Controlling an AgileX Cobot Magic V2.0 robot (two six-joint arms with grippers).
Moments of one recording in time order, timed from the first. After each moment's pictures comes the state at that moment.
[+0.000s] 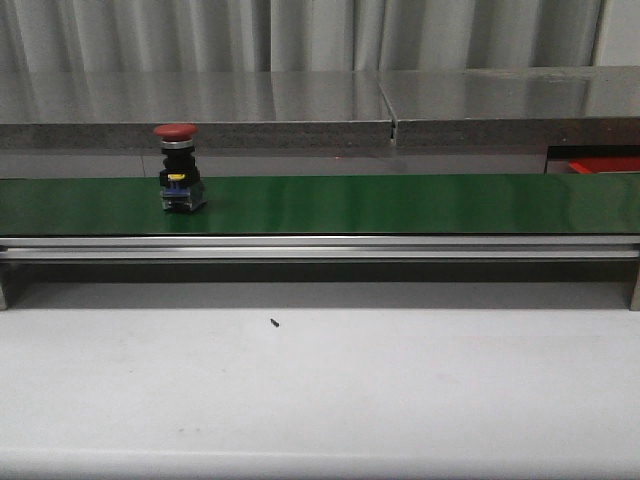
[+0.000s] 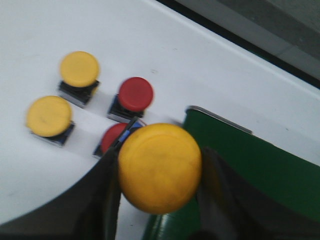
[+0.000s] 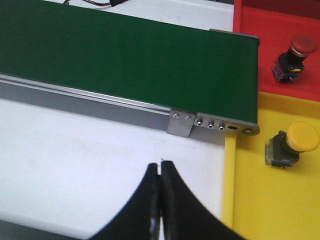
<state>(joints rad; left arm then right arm) 0.46 1.76 -1.46 -0.60 0.76 0.38 -0.10 0.72 -0.65 0.25 0.65 -0.33</state>
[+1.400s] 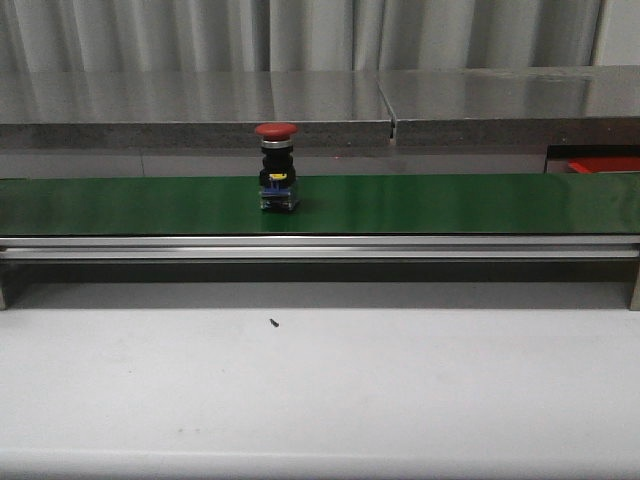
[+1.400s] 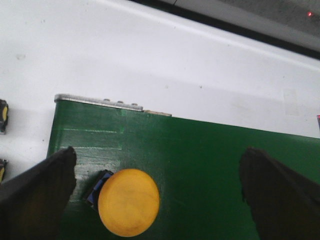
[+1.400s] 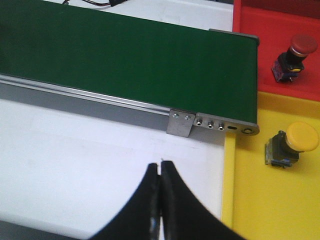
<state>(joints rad) 0.28 1.81 -1.56 -0.67 0.87 0.47 -0.10 0.72 -0.65 0.25 0.65 -0.33</state>
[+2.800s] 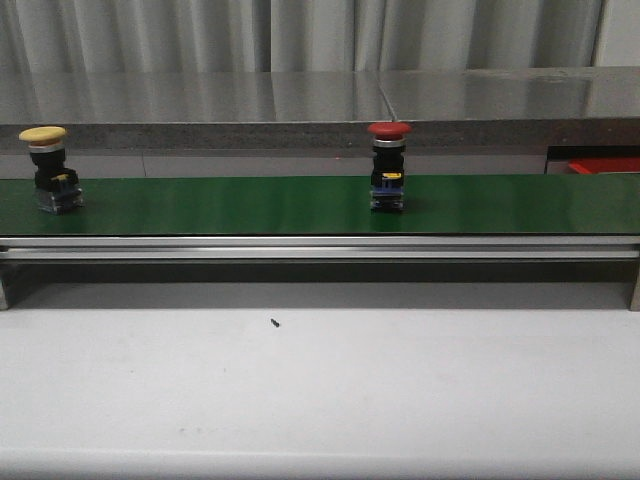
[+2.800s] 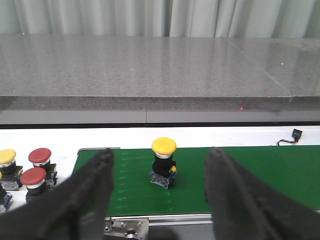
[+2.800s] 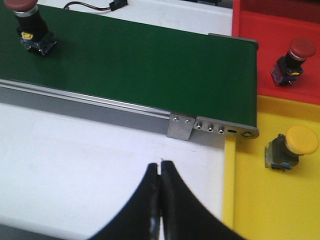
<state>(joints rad) 0.03 0.53 -0.48 -0.90 0.23 0.84 -0.10 0.72 -0.65 0.25 0.63 -0.33</state>
